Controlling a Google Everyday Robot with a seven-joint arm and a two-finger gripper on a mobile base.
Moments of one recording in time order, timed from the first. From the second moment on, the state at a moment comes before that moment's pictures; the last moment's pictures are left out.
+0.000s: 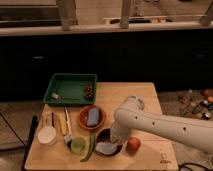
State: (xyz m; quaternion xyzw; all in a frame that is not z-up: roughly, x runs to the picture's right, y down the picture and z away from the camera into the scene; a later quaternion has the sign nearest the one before) arm 0.057 0.257 0.692 -0.26 -0.26 -0.50 0.78
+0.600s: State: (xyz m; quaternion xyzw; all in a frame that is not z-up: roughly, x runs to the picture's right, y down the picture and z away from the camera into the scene) arm 0.048 0.243 0.679 -0.25 -0.25 -0.52 0.78
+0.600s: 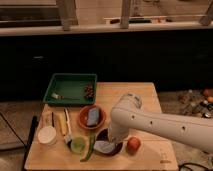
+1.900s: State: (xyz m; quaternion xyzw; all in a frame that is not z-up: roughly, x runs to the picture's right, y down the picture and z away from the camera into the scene) arm 0.051 0.232 0.667 -0.24 -0.25 -0.54 0.77
